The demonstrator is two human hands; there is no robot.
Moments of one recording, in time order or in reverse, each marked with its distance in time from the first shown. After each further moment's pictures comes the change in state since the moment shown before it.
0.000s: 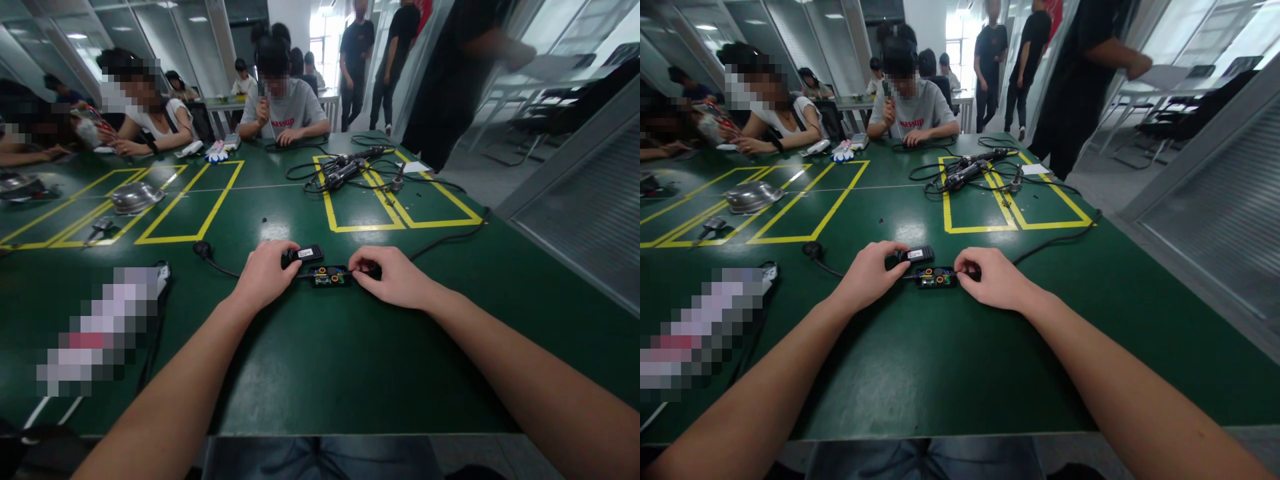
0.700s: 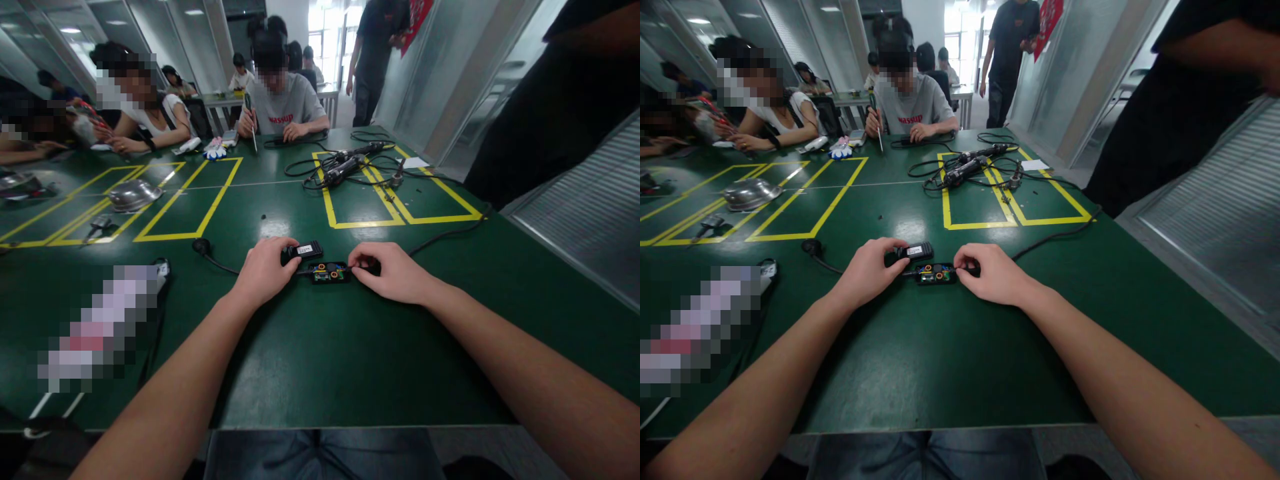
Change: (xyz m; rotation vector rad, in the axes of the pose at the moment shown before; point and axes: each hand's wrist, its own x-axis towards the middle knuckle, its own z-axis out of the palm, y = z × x) left_hand 0.001 -0.002 0.001 0.007 0.004 0.011; right_hand 0.000 -0.002 -0.001 -0.004 -0.010 0.020
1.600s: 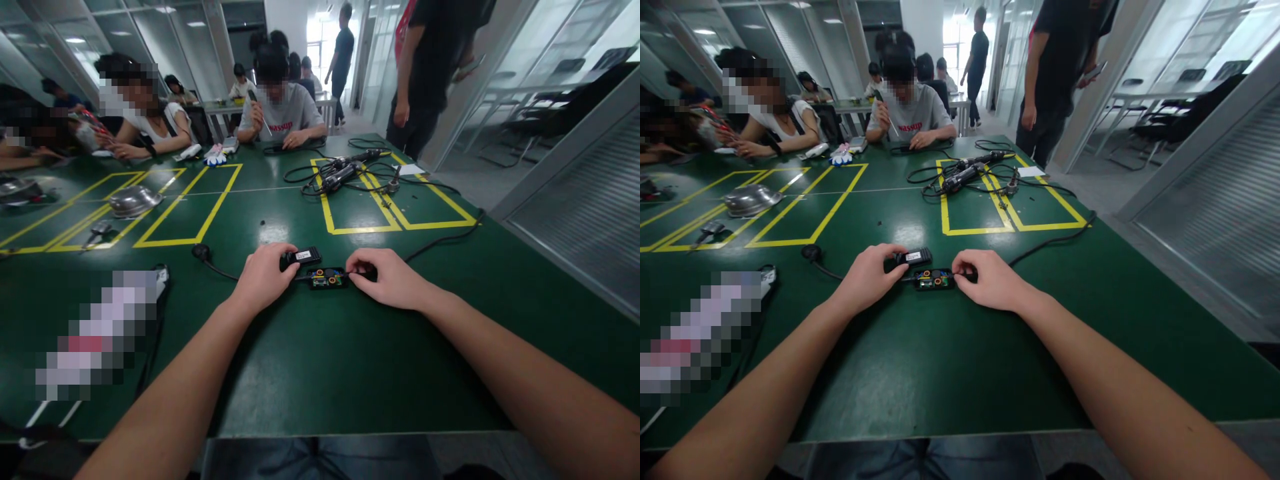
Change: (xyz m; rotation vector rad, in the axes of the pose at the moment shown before) left_hand 0.000 -0.001 0.000 -0.008 -0.008 0.000; right_hand 0.000 -0.003 0.000 0.014 -0.002 0.013
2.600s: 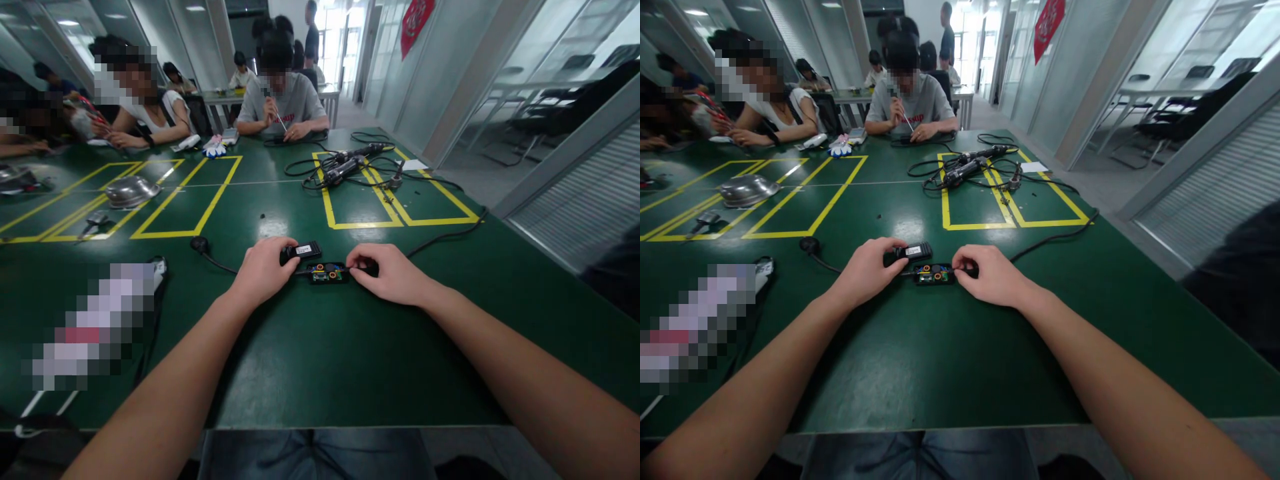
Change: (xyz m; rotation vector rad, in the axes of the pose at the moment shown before) left_hand 0.000 0.000 0.001 -0.001 0.008 0.004; right_hand 0.000 0.002 -0.001 -0.002 -0.006 -0.003
